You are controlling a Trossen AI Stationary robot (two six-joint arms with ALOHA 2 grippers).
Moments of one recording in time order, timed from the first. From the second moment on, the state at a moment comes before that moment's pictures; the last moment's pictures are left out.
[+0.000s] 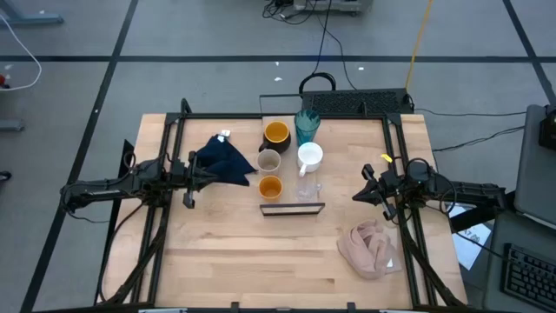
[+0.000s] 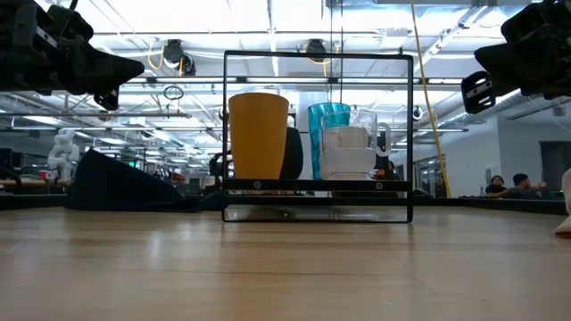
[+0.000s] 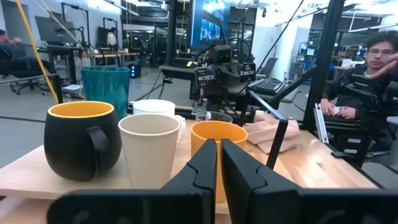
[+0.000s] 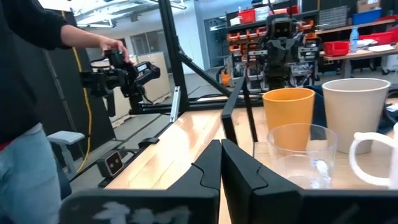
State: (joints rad) left arm 0.13 0.07 0.01 0.14 0.10 -0.09; right arm -0.12 0.03 0.01 0.05 -0.45 0.20
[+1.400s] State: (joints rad) left arm 0.13 0.07 0.01 0.13 0.10 -0.09; right arm -0.19 0.00 0.01 0.07 -0.44 0.20
